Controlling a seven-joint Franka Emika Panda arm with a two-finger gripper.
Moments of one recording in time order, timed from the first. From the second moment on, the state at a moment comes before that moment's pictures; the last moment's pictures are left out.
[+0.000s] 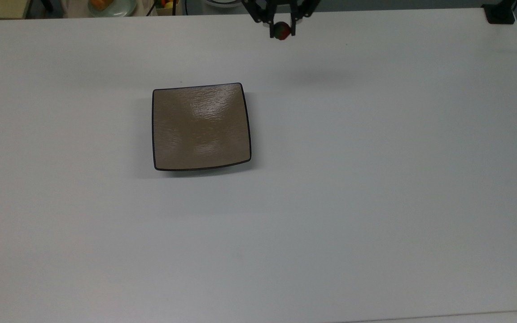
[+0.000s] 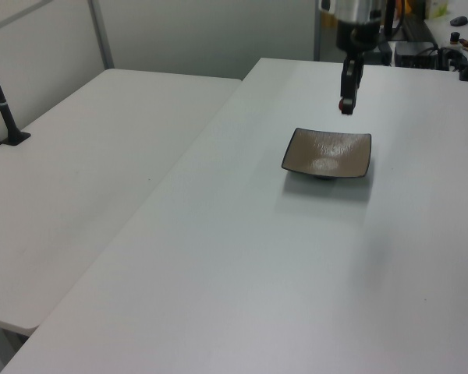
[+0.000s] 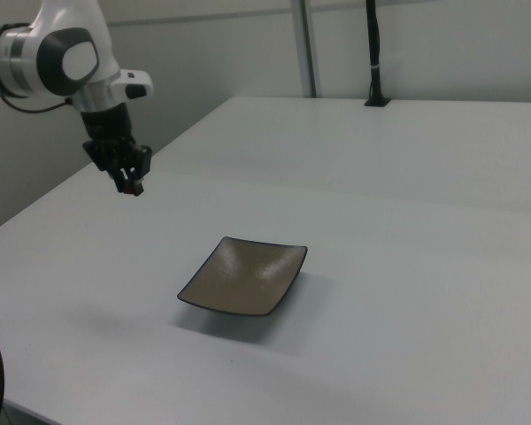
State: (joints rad) arm 0.39 -0.01 -0.10 -1.73 0.06 1.75 0.14
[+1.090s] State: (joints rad) arm 0.04 0.11 -0.03 -1.72 0.05 1.80 -0.27
